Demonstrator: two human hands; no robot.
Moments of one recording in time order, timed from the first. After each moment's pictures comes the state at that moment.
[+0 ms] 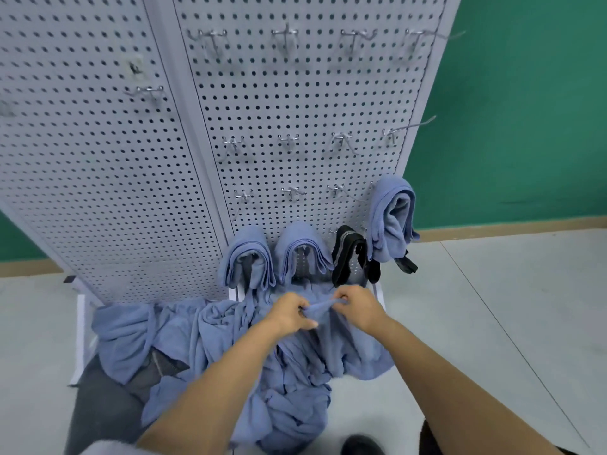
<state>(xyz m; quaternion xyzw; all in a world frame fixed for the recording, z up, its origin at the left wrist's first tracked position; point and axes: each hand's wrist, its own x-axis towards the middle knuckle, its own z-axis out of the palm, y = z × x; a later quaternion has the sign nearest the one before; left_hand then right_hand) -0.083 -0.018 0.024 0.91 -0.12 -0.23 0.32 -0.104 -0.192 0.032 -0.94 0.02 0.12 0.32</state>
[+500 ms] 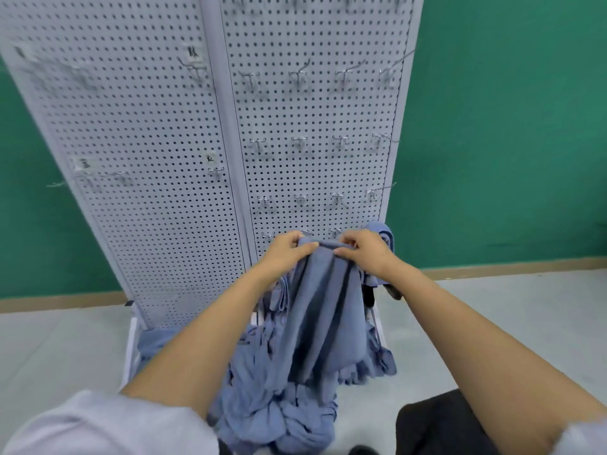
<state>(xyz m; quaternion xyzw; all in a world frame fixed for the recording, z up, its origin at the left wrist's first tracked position) -0.149 0.007 0.243 0.82 -0.13 -0.04 0.56 -0.164 -0.183 0.251 -0.94 -0.09 -0.07 0.33</state>
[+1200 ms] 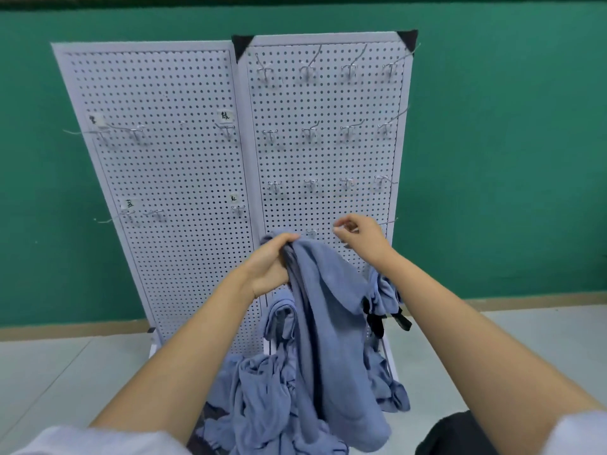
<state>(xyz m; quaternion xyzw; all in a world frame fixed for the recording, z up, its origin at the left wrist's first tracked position) -0.196 0.043 0.324 0.54 -0.11 -0.21 0.81 -0.182 -0.154 0.332 -0.85 -0.10 -0.17 0.48</state>
